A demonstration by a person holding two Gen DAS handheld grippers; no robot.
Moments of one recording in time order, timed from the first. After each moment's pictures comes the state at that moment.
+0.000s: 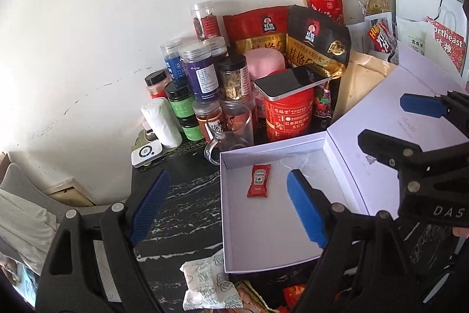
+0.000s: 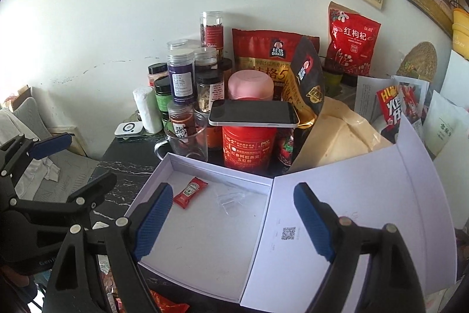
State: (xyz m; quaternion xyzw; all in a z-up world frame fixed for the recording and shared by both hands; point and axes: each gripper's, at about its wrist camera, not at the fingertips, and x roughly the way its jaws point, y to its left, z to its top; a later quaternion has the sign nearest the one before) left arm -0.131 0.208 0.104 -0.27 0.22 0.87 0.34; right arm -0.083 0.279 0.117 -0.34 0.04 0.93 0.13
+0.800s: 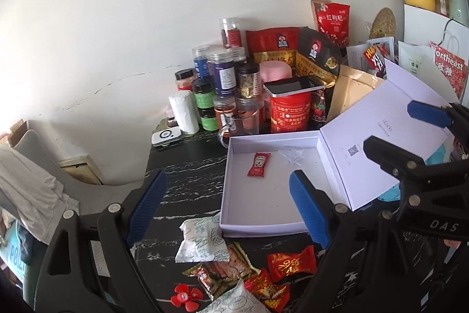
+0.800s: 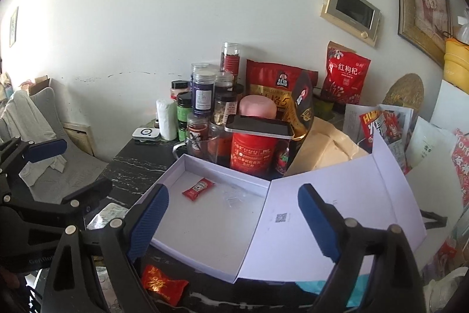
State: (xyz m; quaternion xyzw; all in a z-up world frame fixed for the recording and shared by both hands) left arm -0.053 0.140 0.112 -0.25 0.16 0.91 0.29; right arm 0.005 0.237 0.128 -0.27 -0.01 0.96 0.11
